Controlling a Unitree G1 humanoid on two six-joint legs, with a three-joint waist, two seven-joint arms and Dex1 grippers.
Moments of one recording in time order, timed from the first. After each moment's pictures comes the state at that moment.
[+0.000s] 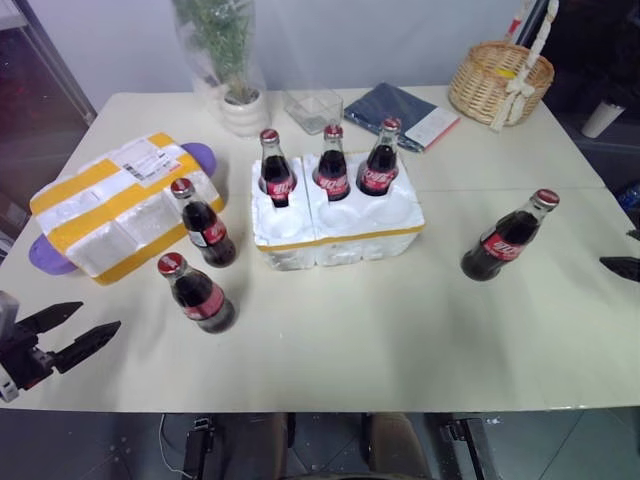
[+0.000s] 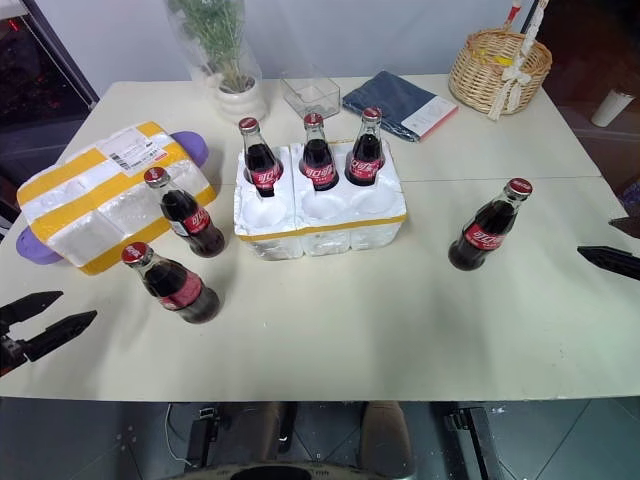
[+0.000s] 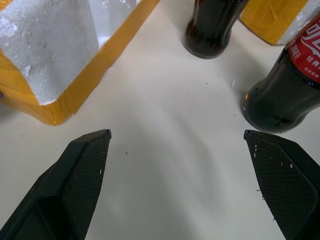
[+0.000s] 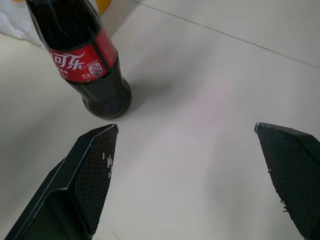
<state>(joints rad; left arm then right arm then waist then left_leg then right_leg) 0.45 0.82 0.79 -0.22 -0.69 0.54 -0.98 -0.27 -1.24 -0.47 0.71 0.40 0.25 1.43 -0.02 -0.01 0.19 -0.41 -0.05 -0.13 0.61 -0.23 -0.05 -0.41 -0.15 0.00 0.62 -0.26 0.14</state>
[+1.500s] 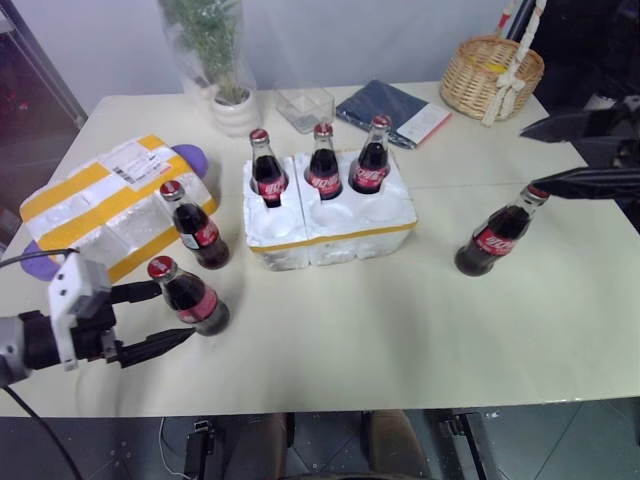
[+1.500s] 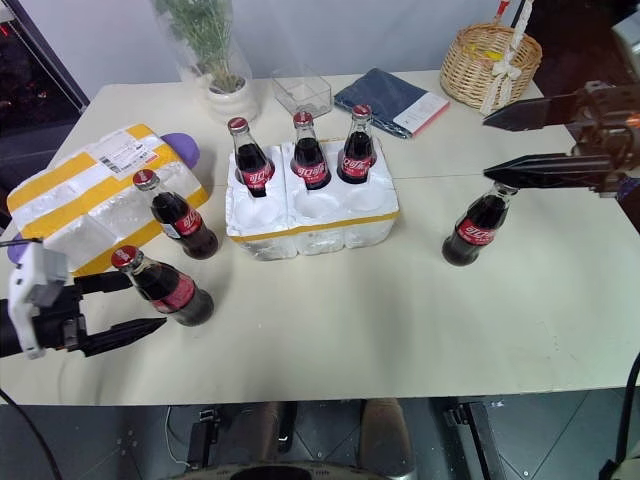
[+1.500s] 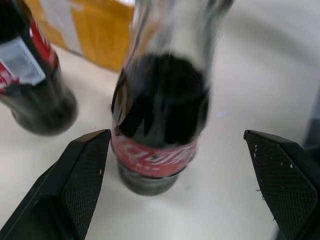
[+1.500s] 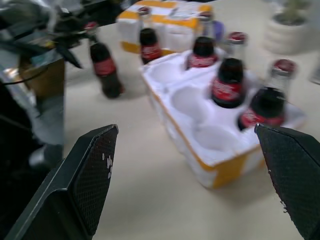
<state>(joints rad) 0.28 0.92 0.54 -0.44 -0.65 0.54 -1.12 -0.89 -1.23 -0.12 0.17 0.67 0.79 1.61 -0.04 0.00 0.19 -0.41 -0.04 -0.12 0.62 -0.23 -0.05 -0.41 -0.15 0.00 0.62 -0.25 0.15</state>
